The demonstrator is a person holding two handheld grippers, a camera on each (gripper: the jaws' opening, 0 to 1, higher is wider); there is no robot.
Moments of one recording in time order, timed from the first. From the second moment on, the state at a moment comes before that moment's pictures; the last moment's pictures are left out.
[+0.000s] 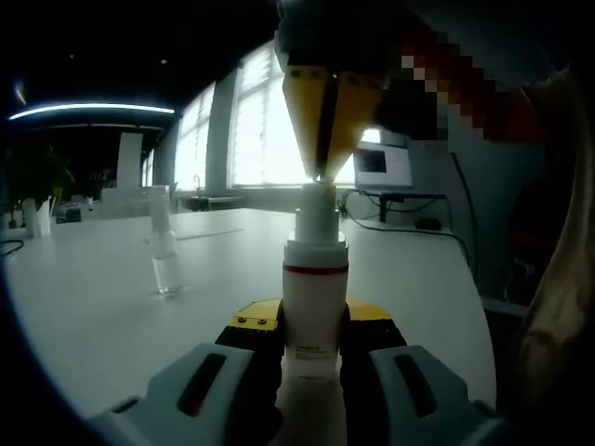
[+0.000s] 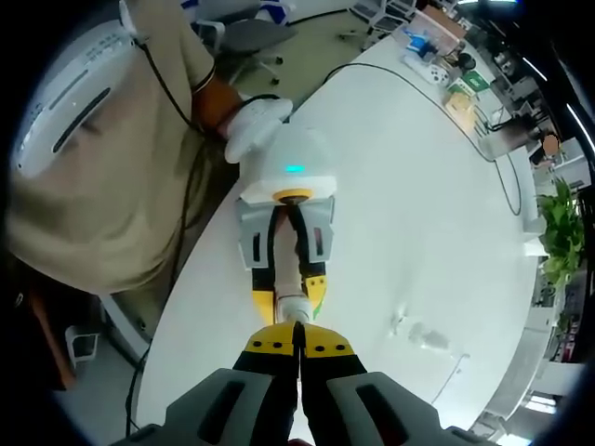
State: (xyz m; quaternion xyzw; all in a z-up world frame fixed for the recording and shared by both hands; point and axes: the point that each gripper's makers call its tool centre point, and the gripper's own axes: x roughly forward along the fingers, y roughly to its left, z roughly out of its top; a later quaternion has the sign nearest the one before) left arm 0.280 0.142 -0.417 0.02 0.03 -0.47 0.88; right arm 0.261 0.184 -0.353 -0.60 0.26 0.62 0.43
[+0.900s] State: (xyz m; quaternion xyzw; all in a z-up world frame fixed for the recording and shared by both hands) left arm 0.280 0.142 -0.417 0.02 0.03 -0.47 0.88; right arm 0.259 0.183 -0.360 -0.61 0.27 0.61 0.43
